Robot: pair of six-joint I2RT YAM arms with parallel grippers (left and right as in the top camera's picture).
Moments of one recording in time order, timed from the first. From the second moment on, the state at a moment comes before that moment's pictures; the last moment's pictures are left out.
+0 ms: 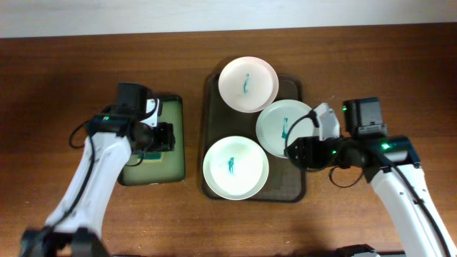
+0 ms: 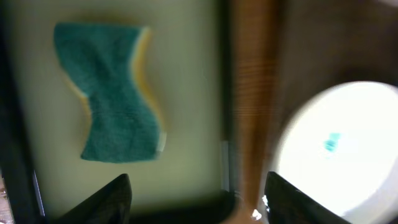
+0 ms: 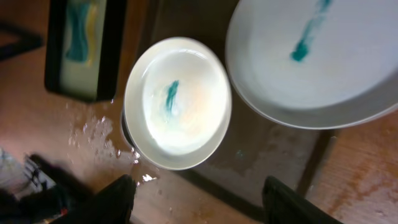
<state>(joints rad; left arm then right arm) -0.10 1.52 1.16 -0.91 0.12 -0.14 0.09 1.22 1.03 -0.96 -0.53 0.07</state>
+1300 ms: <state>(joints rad) -0.05 1.94 1.35 -0.95 -0.10 -0.18 0.23 1.22 1.03 -0.96 -0.54 0.07</state>
